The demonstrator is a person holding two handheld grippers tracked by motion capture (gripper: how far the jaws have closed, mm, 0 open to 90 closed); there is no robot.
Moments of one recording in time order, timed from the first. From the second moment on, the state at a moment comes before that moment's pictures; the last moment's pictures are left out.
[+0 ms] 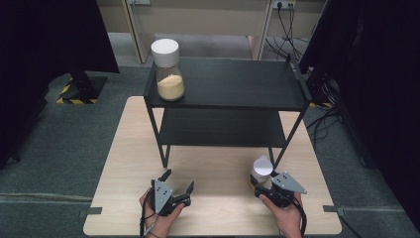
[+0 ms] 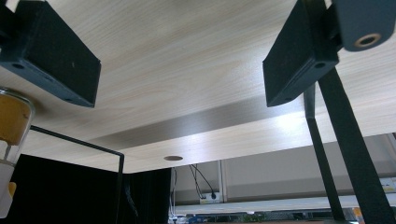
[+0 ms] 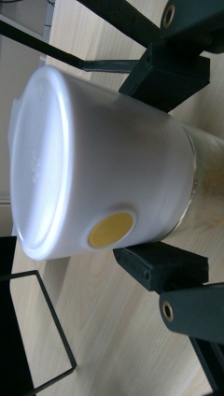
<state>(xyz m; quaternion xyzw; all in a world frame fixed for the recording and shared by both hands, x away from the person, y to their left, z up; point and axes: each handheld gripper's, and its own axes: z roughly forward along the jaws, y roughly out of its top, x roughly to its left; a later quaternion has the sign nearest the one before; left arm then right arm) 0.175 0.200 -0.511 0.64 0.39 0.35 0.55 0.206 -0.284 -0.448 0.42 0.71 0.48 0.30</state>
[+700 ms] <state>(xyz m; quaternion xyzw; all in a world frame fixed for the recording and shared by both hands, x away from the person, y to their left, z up) 0.175 0.199 -0.512 0.64 0.39 0.35 0.55 0.174 -0.290 -0.415 0.39 0.66 0.54 0.34</state>
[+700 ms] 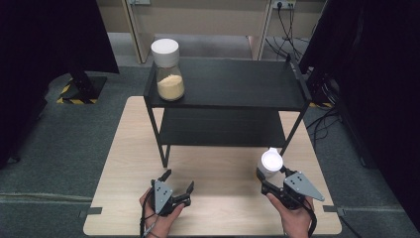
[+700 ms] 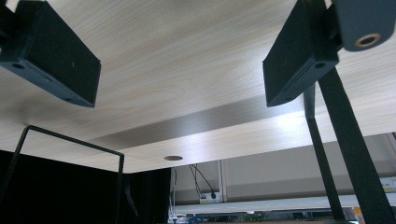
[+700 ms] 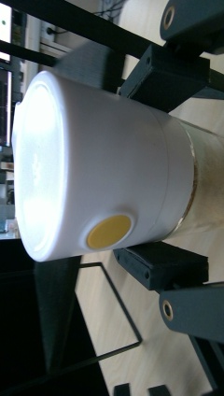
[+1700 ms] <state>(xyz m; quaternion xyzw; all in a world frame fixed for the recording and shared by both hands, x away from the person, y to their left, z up) 0.174 0.199 -0.511 0.65 0.39 0.35 0.55 0.168 -0.286 -0.359 0.36 0.60 0.60 0.38</state>
